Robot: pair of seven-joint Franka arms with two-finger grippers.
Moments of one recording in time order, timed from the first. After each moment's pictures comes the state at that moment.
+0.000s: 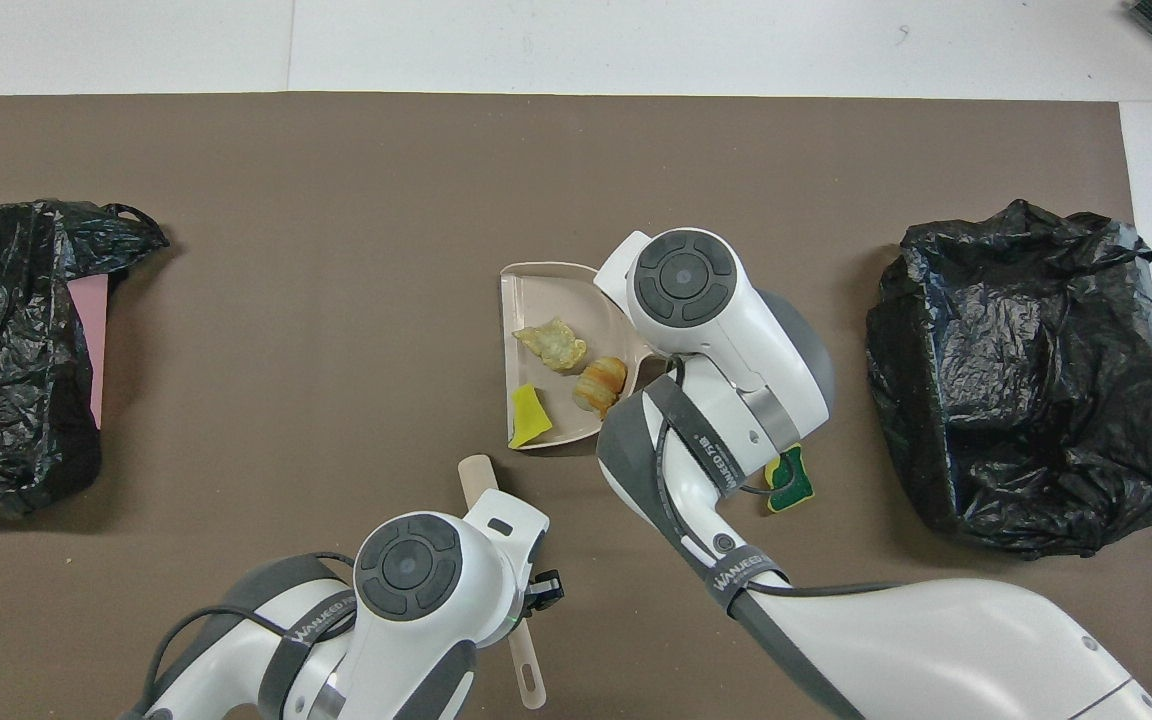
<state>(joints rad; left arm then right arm) -0.74 -0.11 -0.07 -2.39 -0.34 2.14 -0.84 0.44 0.41 0.03 -1.68 -0.23 2.05 -1.03</state>
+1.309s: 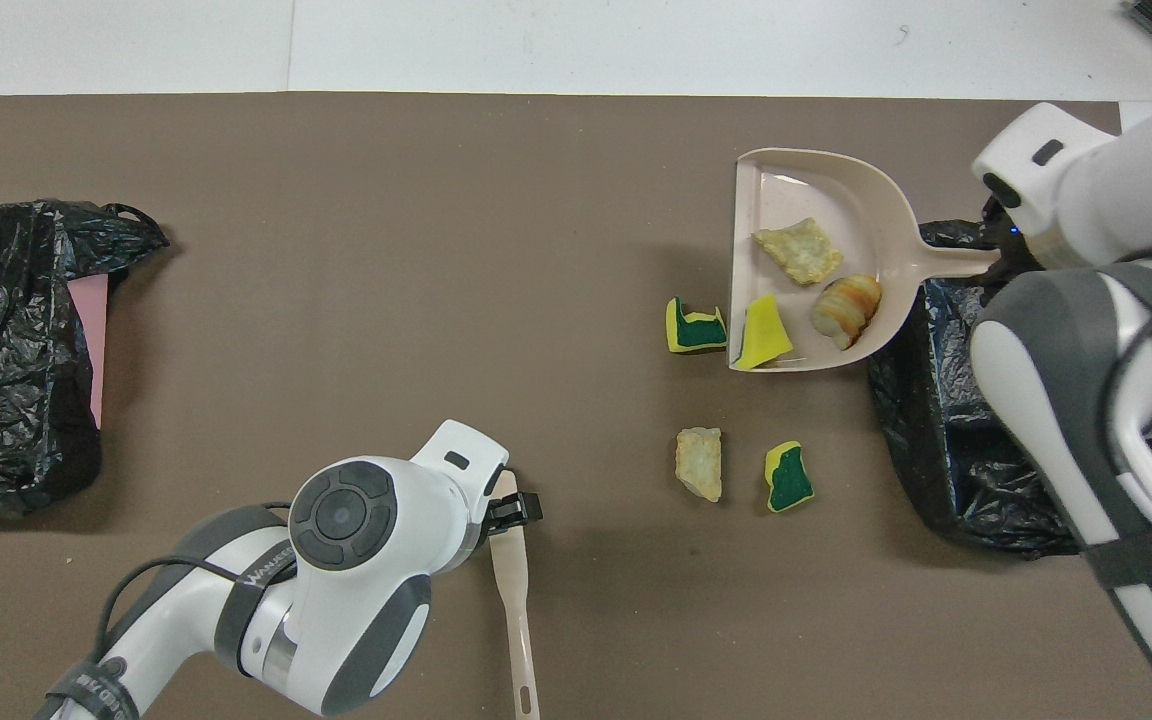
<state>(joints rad) -0.61 -0.06 -0.05 -2.33 -0.23 2.28 -0.71 0.00 0.15 0.03 -1.68 -0.16 1.93 -1.39</state>
